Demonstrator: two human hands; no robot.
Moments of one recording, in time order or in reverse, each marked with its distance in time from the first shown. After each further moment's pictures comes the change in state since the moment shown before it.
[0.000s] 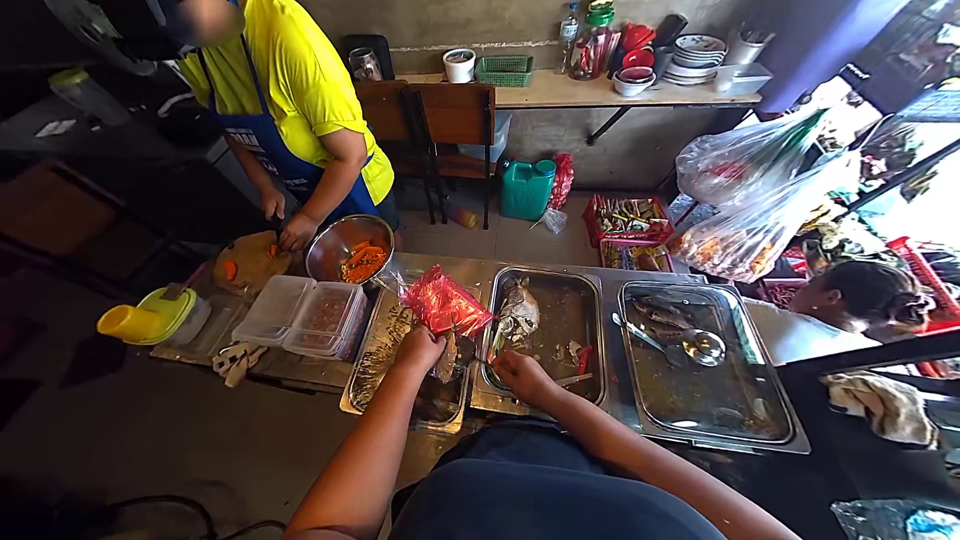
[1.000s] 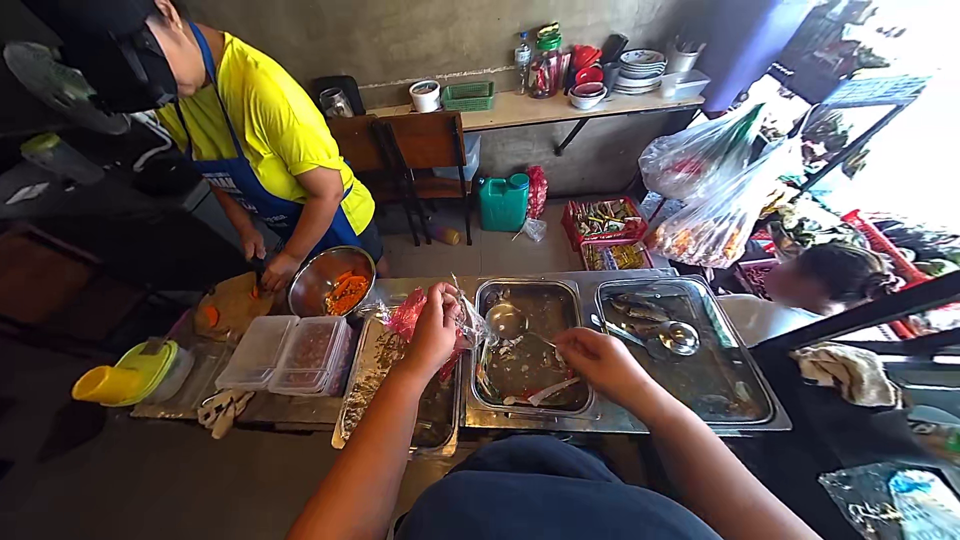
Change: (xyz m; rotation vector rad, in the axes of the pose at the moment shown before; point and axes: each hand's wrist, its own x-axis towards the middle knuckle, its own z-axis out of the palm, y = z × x) left_hand -0.048 0.089 -0.050 -0.461 0.277 0.684; right_hand -0.110 -0.015 -0.111 0.065 0.438 -0.074
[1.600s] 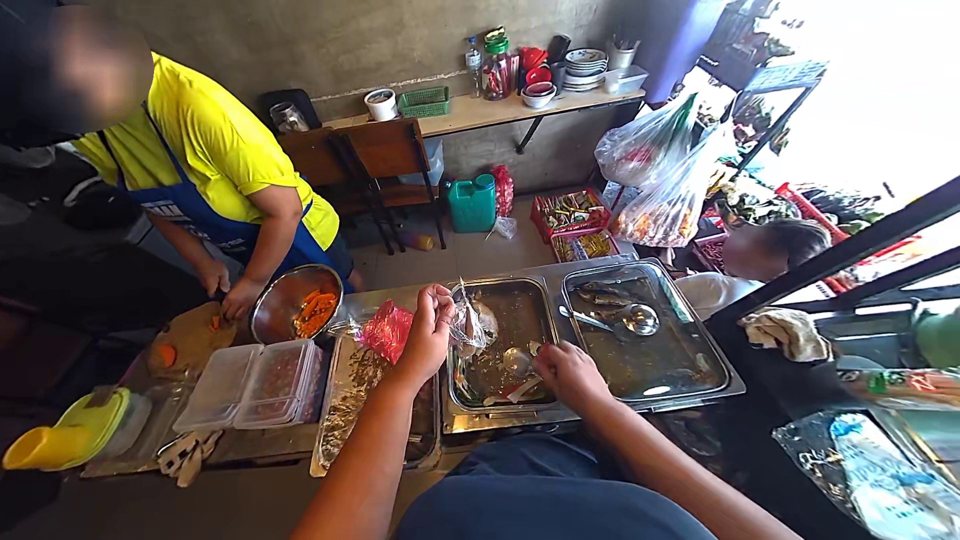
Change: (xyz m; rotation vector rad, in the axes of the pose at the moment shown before) left_hand 0.004 0.023 0.029 -0.278 -0.088 0.146; right_hand -0.008 0.056 0.035 -0.373 0.063 0.151
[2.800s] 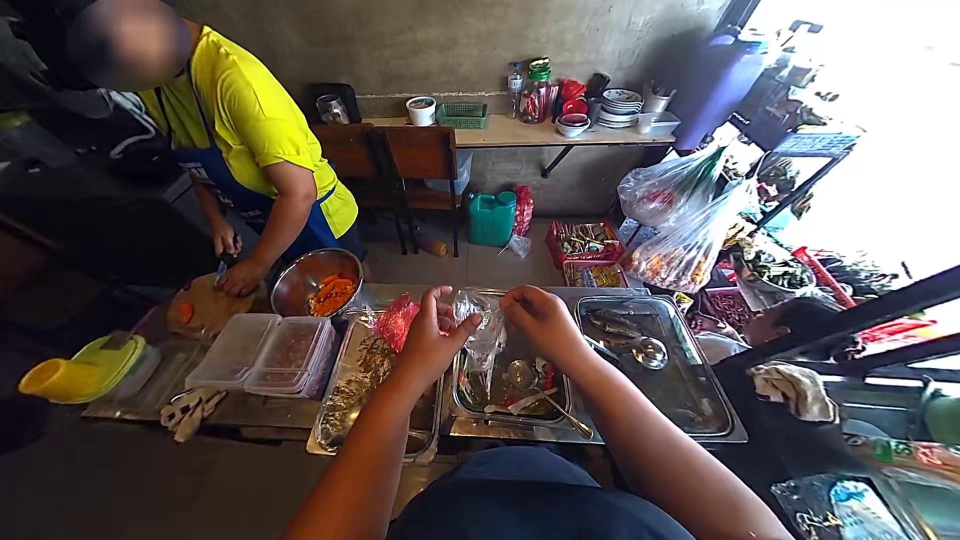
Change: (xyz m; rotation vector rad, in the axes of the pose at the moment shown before) left_hand -0.033 0.040 -0.027 0.029 0.076 -0.214; right_hand 0.036 -0.126 -0.075 0.610 0.077 -0.391
